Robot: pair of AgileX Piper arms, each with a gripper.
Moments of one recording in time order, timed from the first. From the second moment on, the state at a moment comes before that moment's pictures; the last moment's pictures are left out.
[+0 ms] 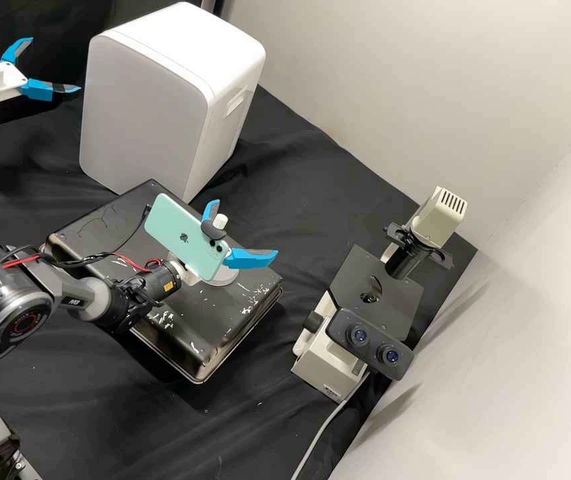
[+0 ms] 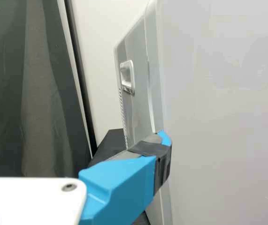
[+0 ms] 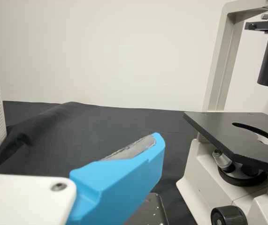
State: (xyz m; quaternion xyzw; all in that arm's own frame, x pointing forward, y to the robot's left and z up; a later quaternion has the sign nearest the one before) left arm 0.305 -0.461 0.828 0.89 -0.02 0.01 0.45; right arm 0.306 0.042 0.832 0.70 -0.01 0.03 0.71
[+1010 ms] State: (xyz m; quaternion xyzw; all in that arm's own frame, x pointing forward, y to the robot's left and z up) left arm 0.259 -0.487 0.783 0.89 -0.04 -0.08 0.45; right arm 0.306 0.042 0.832 0.70 -0.01 0.03 0.71
